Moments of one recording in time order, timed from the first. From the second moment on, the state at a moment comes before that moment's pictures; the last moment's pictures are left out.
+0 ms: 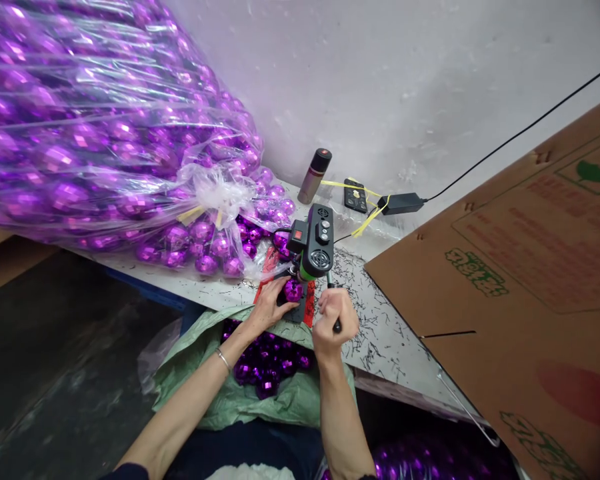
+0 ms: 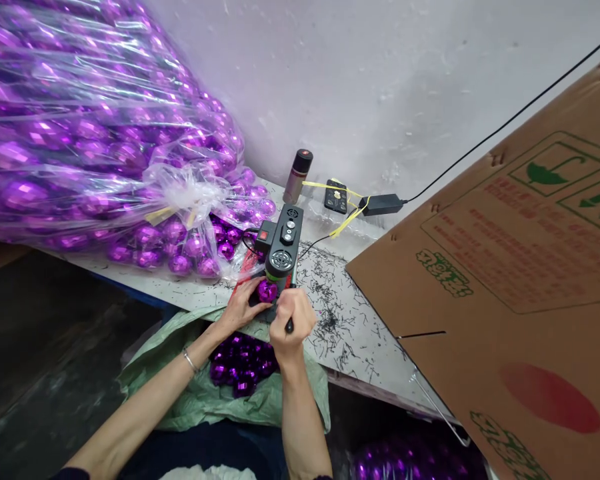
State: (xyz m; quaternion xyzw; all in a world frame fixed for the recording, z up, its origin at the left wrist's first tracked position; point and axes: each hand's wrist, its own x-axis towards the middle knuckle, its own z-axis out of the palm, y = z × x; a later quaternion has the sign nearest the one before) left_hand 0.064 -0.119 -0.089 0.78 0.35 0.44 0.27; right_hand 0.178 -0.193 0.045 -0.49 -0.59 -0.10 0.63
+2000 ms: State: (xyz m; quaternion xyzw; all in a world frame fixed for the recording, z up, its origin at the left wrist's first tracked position) left_hand 0.052 -0.119 -0.057 0.78 0.40 0.37 0.30; right_hand 0.178 -0.191 0.074 -0.51 -0.59 -0.07 0.62
